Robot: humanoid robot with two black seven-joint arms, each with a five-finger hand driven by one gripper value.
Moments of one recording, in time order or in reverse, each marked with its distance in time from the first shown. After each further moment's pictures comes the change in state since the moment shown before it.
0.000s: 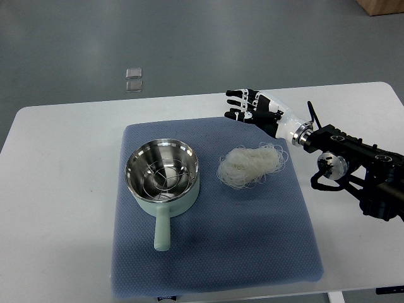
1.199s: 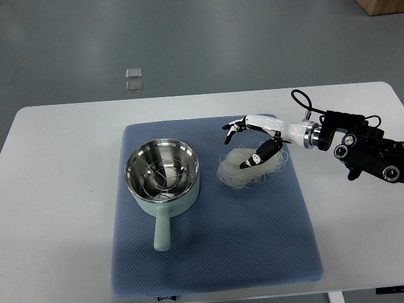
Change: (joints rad) left arm -0.011 0.000 0.002 0.014 0.001 0.003 -0.007; right arm 0.104 -0.160 -0.184 0.133 -0.851 -0.012 0.044
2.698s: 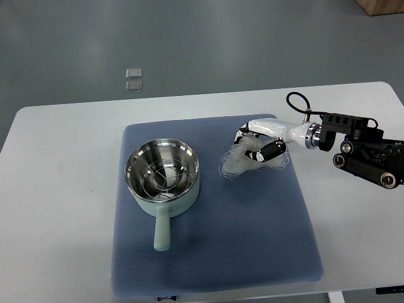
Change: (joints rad) left arm 0.000 0.000 0.000 0.000 0.000 0.000 0.000; right arm 0.078 -0.014 -0.120 -0.014 -0.184 -0.156 0.005
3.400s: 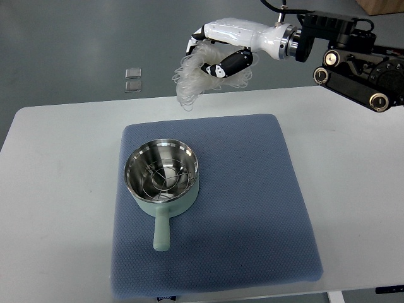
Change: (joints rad) left arm 0.000 0.000 0.000 0.000 0.000 0.000 0.000; right arm 0.401 0.088 0.013 0.012 0.022 0.010 0.077
